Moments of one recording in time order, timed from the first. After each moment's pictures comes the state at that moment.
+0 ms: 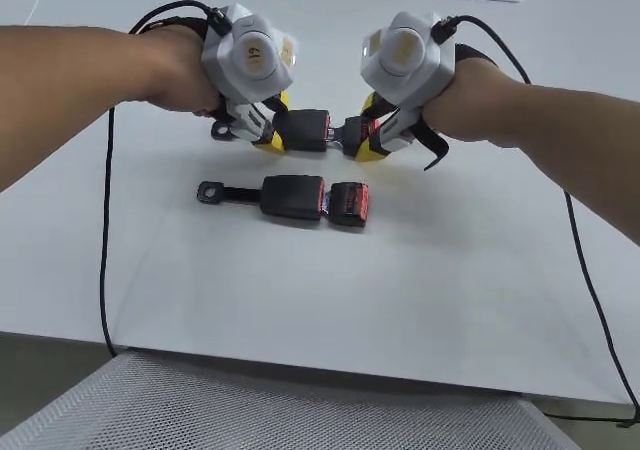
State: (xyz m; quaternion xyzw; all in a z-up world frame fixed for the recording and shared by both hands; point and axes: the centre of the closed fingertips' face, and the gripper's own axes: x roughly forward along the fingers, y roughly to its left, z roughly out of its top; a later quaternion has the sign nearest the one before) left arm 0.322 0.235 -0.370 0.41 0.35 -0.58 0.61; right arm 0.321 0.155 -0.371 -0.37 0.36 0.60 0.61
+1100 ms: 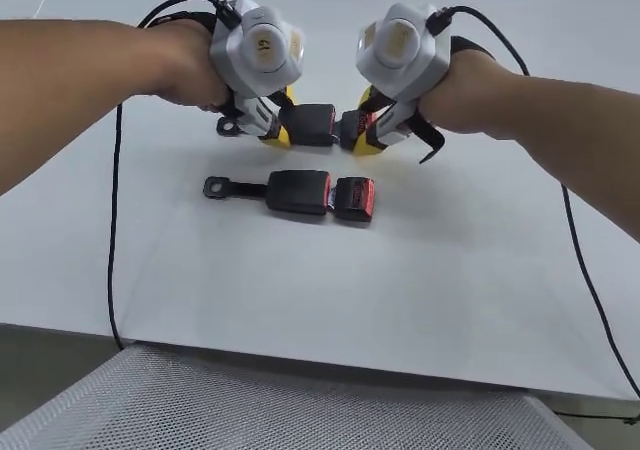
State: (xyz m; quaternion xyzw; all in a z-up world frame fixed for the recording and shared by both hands) left arm 0.325 0.235 -0.371 0.40 0.37 -0.57 0.61; right arm 0.320 0.165 -0.366 -0.36 0.36 0.60 0.61
